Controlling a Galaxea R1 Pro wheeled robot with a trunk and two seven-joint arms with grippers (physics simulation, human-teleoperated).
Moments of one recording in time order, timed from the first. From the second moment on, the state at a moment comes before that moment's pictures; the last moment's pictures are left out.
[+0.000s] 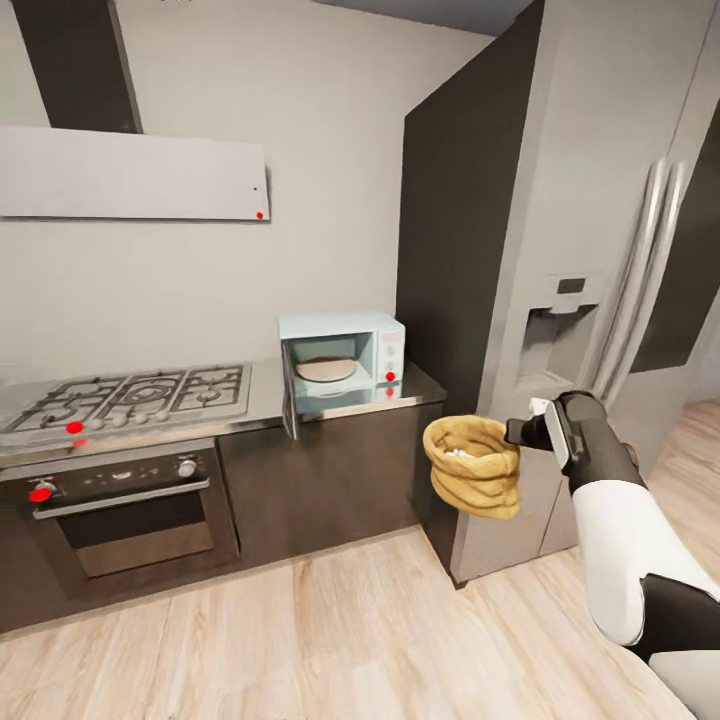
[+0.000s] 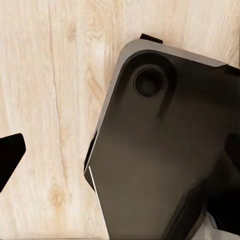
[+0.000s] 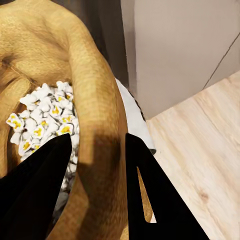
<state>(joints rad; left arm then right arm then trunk) 0.00 -0.01 0.02 -0.09 0.30 -0.05 0.15 -1.04 -0.09 -0.29 -0.81 0.16 1.04 0.09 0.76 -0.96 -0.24</state>
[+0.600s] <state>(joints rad) 0.00 -0.01 0.02 -0.09 0.30 -0.05 0.15 -1.04 -0.09 -0.29 -0.81 0.16 1.04 0.09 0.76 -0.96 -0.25</state>
